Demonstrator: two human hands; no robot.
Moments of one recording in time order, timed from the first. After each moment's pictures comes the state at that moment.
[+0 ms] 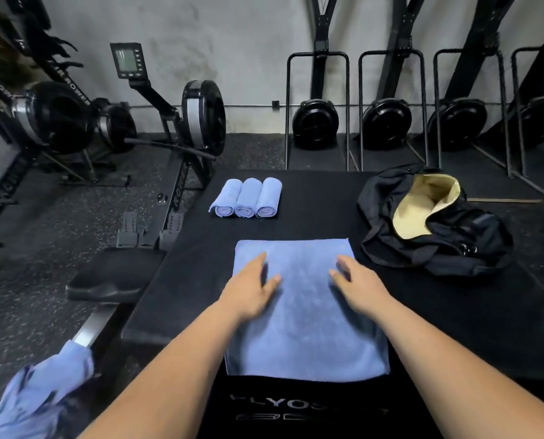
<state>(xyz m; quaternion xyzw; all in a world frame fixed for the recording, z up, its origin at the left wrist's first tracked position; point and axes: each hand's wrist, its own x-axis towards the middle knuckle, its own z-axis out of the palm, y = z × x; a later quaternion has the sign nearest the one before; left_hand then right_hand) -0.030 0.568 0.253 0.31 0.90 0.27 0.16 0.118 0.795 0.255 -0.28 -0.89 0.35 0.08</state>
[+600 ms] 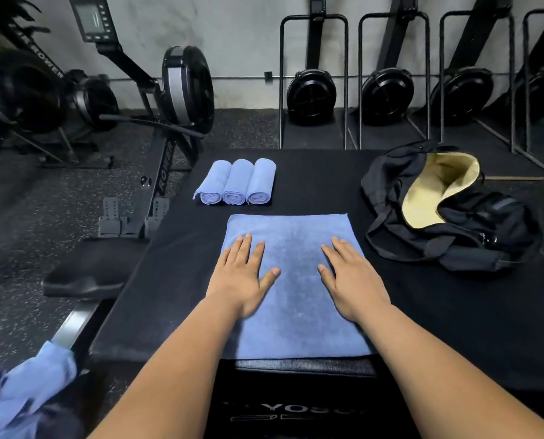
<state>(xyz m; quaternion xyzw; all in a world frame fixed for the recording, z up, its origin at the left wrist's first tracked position) -0.068 0.593 0.216 0.38 0.92 0.07 0.05 0.087 0.805 0.208 -0.22 -0.96 0.11 0.09</state>
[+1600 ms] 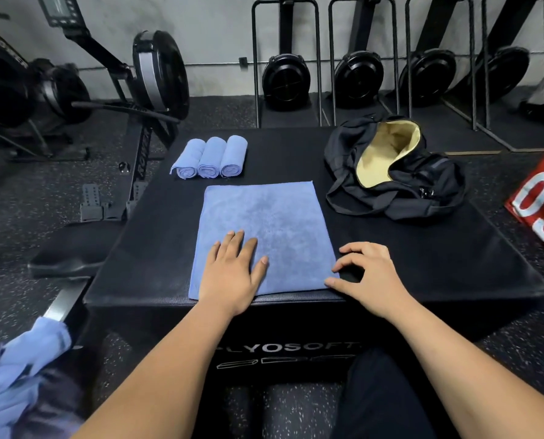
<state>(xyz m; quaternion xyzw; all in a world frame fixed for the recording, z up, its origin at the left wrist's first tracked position) 0.039 0.569 0.203 0.40 0.90 0.15 -0.05 0.249 0.799 0.218 -0.22 -0.90 0.31 0.20</state>
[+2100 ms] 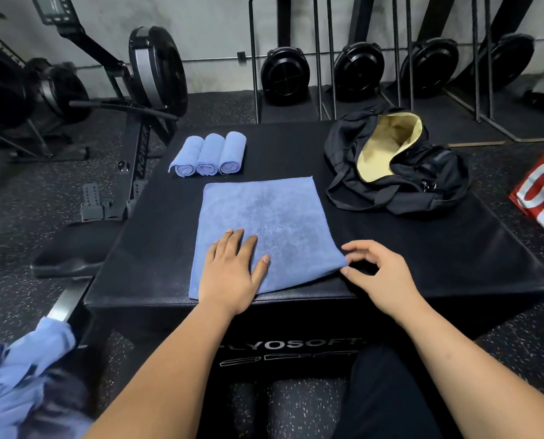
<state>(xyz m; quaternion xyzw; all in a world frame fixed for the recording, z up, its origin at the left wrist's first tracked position) 0.039 0.568 0.200 0.40 0.90 0.15 -0.06 0.260 0.789 0.231 -0.23 -0.81 0.48 0.24</state>
